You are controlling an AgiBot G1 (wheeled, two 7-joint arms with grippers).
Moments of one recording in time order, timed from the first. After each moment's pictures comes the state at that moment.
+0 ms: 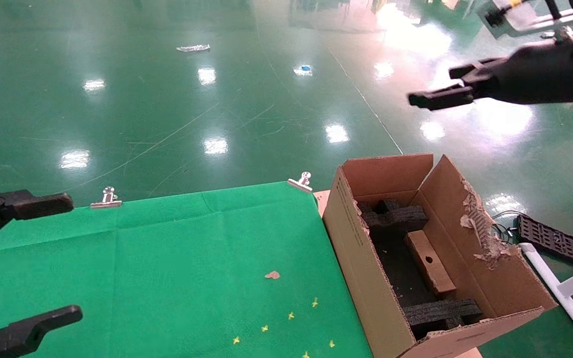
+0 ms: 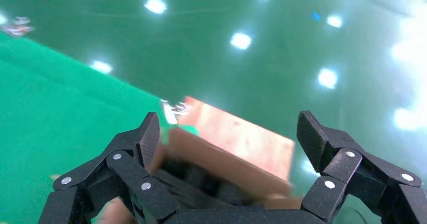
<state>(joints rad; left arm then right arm) -1.08 0.60 0.30 -1.28 0.72 1.49 -0.18 2.16 -0.41 -1.43 1.02 -1.27 -1.05 0.84</state>
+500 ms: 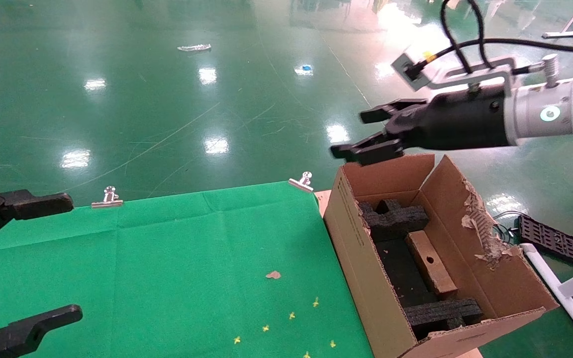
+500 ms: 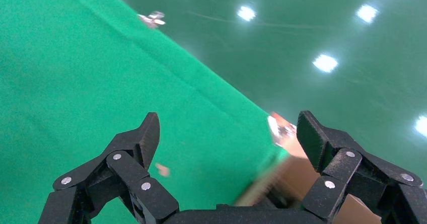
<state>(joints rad) -1.08 0.60 0.30 -1.28 0.72 1.49 -0.18 1.87 -0.47 -1.12 1.09 -1.13 -1.17 0.67</state>
